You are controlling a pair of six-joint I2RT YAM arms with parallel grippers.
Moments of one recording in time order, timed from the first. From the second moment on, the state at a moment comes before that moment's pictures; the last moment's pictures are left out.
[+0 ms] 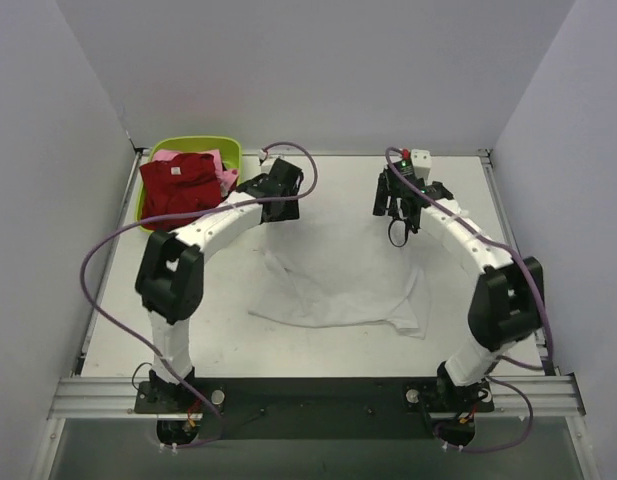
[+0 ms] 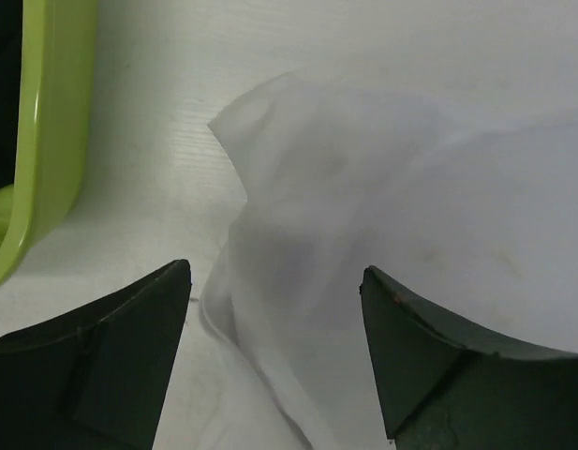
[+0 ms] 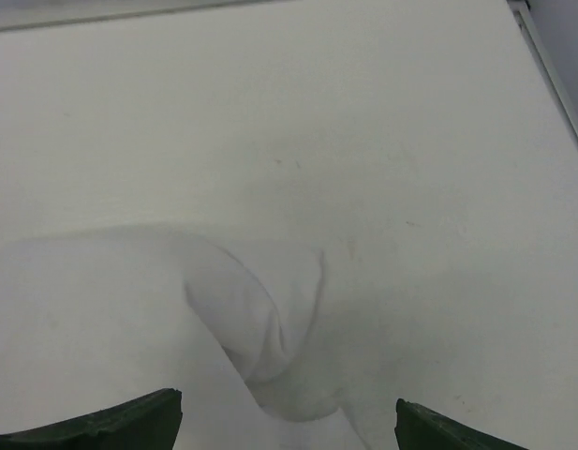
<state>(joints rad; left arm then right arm) -0.59 1.88 1.58 -0.57 -0.42 -0.54 0.37 1.58 1.31 -0.57 0.46 0.39</state>
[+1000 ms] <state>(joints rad) -0.72 1.18 0.76 -0.72 -0.43 -0.87 0.58 0.71 0.83 -0.91 0.51 0.68</state>
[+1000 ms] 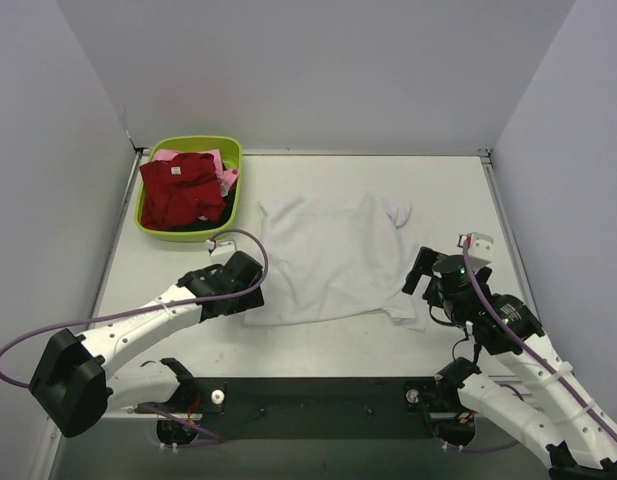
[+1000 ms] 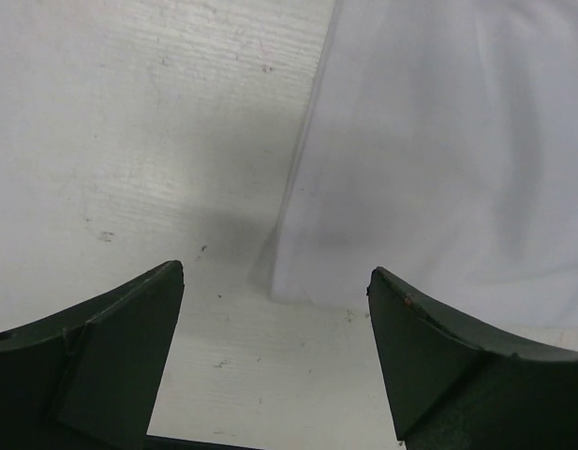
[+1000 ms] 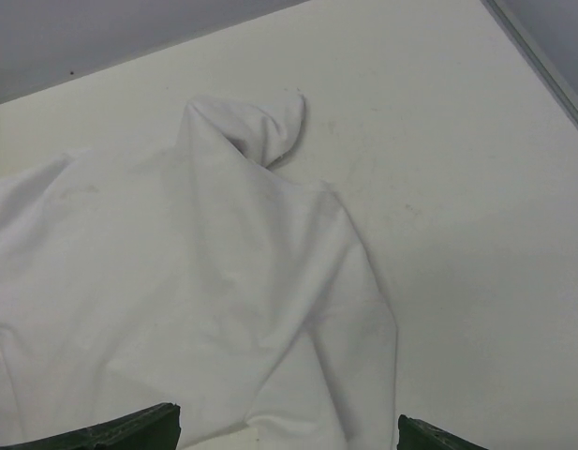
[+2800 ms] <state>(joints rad) -0.84 1.29 0.65 -0.60 -0.48 -1.08 0.62 0.76 0.65 -0.95 0.39 0.80</state>
